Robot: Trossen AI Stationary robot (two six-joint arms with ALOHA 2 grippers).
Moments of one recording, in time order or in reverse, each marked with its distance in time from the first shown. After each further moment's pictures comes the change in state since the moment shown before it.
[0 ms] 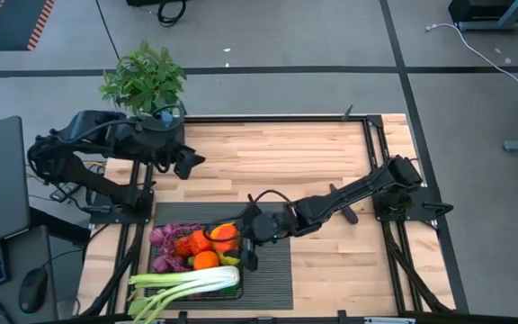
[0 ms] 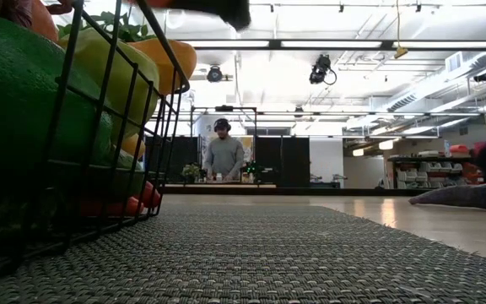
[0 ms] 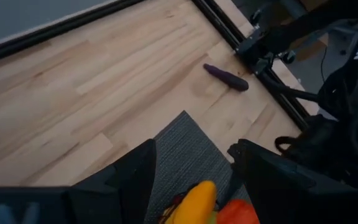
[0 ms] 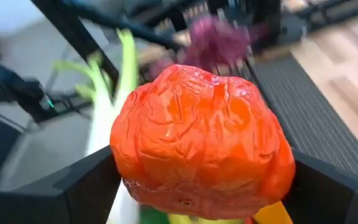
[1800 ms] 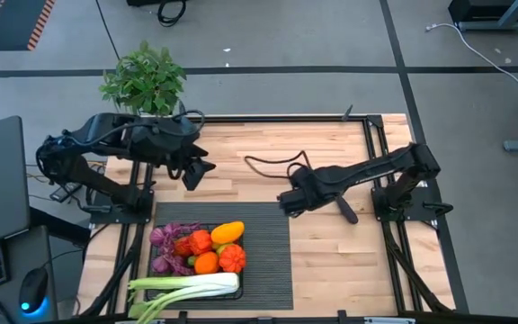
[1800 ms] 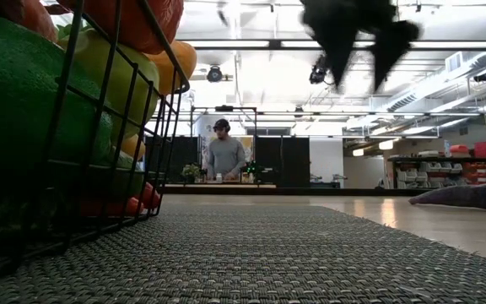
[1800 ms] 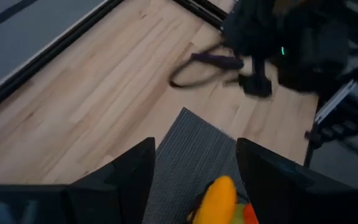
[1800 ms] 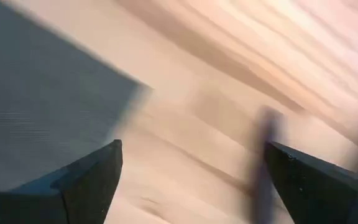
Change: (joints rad) left arm 0.000 0.063 0.000 0.066 0.049 0.286; right arm -0.113 -0.192 -0.009 -1.290 0.141 0.746
